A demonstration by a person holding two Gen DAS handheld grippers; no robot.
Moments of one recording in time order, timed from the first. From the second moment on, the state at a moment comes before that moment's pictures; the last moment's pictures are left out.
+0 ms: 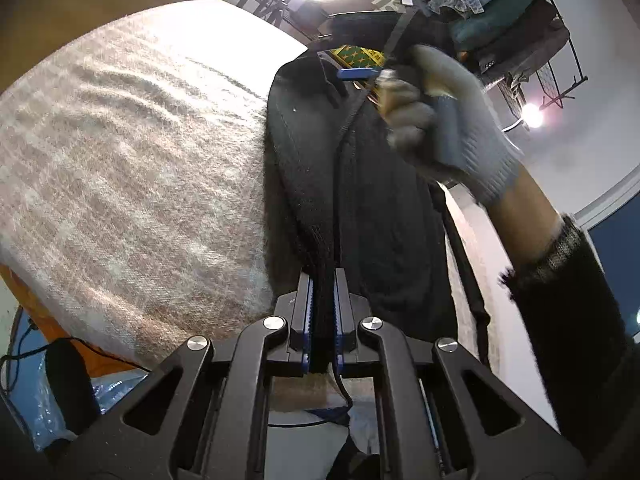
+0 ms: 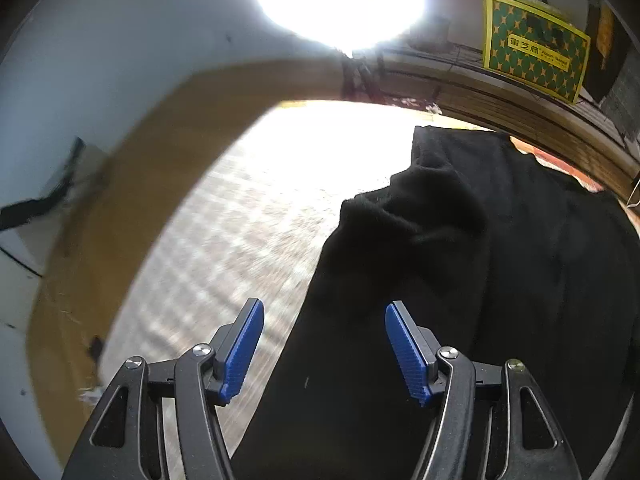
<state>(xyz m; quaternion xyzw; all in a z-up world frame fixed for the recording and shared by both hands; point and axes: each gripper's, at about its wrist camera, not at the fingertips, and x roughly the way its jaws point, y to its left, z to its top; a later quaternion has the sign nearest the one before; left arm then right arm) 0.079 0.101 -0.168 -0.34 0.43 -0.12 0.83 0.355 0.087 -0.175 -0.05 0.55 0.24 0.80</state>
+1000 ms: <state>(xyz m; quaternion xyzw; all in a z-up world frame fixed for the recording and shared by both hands) 0.075 0.090 -0.166 -0.32 0.43 -0.12 0.84 0.425 0.118 -0.232 -0.12 0.59 0.12 0.79</state>
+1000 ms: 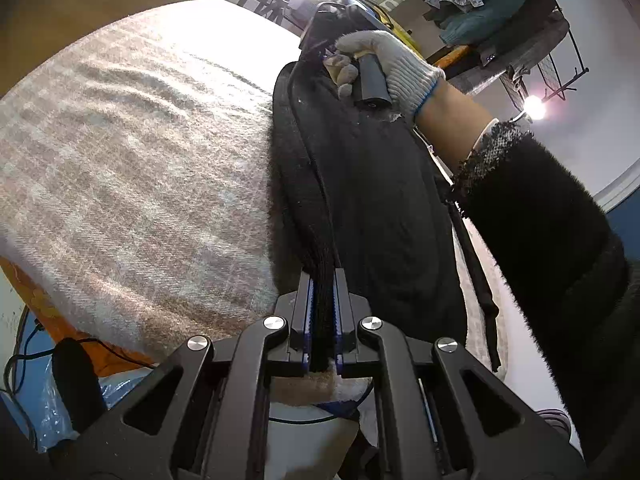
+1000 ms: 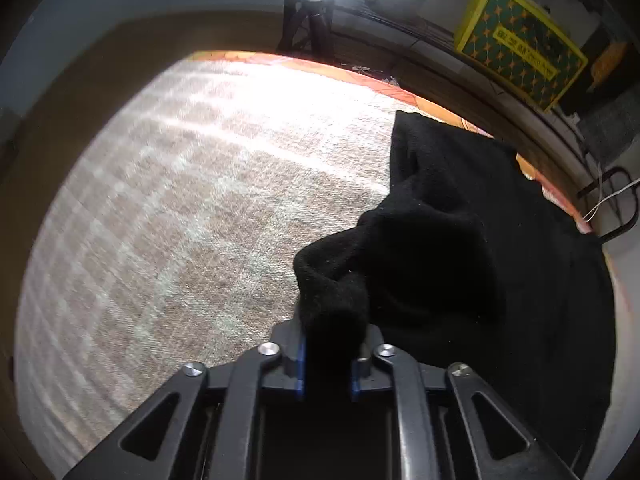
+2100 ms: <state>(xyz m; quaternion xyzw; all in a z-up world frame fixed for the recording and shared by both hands) 0.085 -0.003 -0.148 -0.18 0.45 -0.19 0.86 0.421 -0.111 -0.199 0.15 0.52 0.23 0.81</state>
